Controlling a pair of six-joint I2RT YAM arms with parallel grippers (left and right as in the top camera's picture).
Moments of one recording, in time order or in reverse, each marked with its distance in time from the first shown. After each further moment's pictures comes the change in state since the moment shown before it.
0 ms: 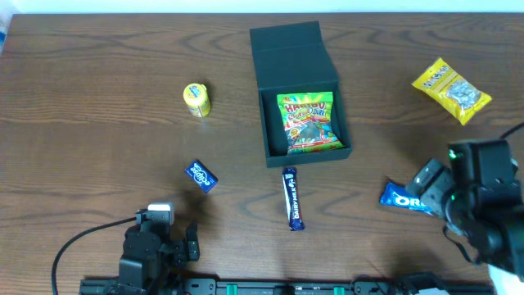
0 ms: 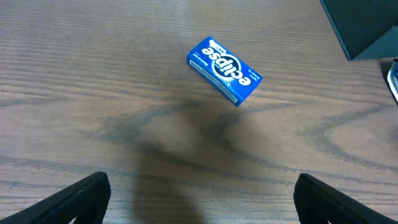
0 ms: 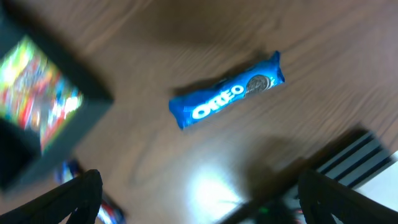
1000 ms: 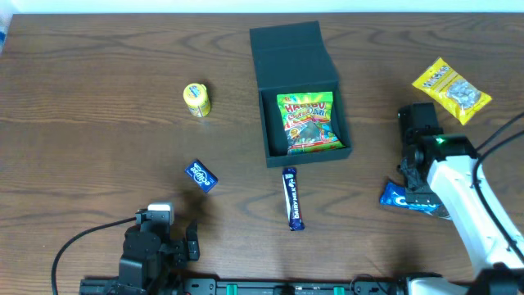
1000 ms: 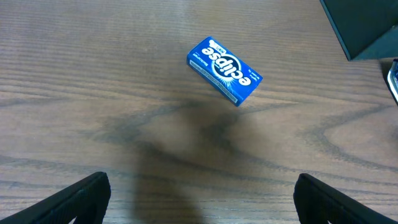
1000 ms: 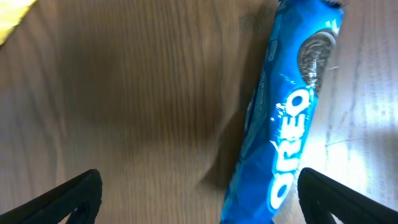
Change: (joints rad) left arm 0.000 0.000 0.000 0.000 0.000 0.000; right arm -0.094 0.443 -0.351 0.566 0.119 0.820
